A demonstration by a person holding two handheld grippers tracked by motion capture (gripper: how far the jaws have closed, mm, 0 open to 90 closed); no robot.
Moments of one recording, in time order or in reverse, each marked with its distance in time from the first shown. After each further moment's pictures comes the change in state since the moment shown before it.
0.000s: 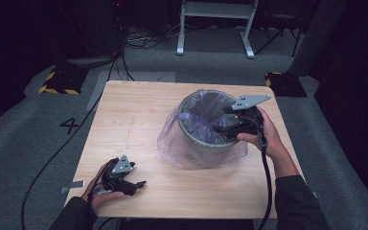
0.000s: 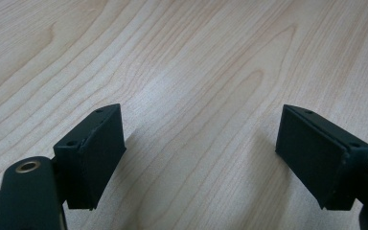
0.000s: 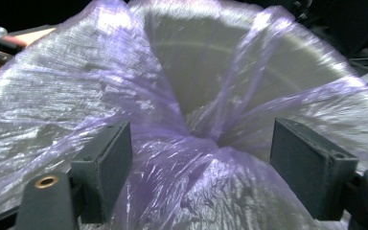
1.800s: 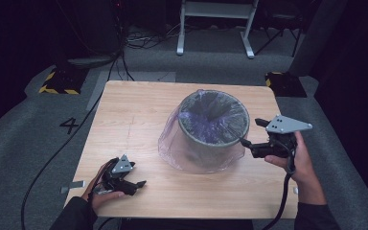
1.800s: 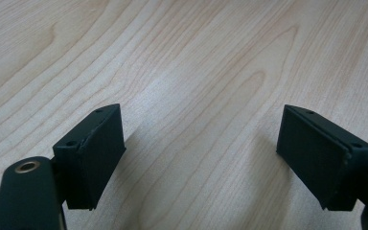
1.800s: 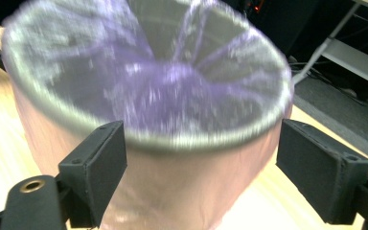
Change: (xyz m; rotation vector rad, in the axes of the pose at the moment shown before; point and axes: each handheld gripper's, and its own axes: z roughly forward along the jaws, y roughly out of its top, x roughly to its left) left arm 0.000 0.001 0.001 0.002 0.002 -0.005; right arm 0.024 -0.053 -0.077 -0.072 -0.215 0.019
